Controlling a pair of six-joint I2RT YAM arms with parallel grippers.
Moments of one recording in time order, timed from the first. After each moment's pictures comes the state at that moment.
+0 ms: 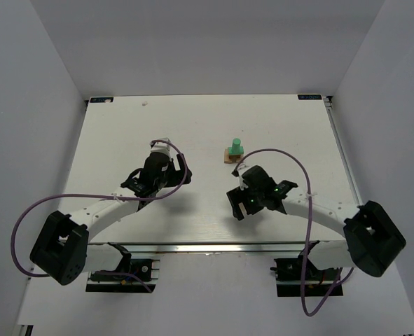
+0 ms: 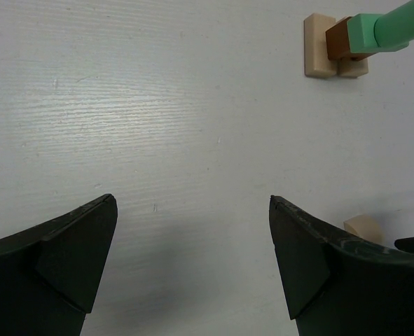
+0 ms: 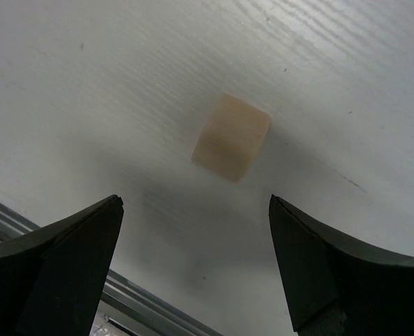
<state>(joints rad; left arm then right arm) -0.56 1.27 0.66 0.01 -0.15 -0.54 0.75 1.29 0.68 -0.38 -0.06 0.19</state>
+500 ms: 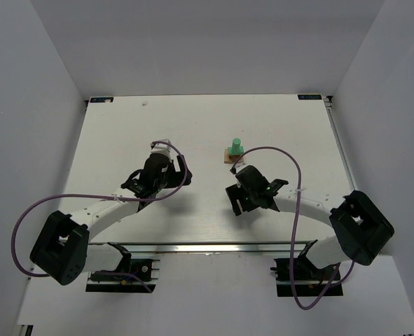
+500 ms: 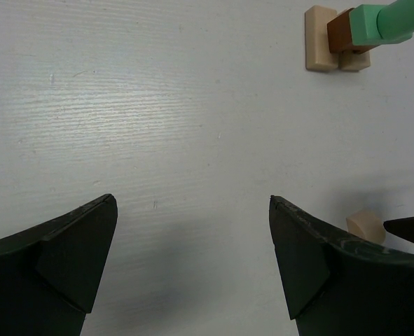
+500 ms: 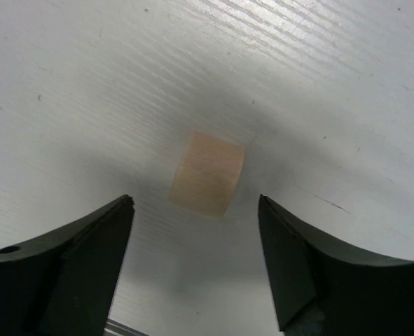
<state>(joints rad) -0.56 1.27 0.64 0.02 -0.14 -0.54 0.79 1.42 0.71 -0.32 0.07 0.26</state>
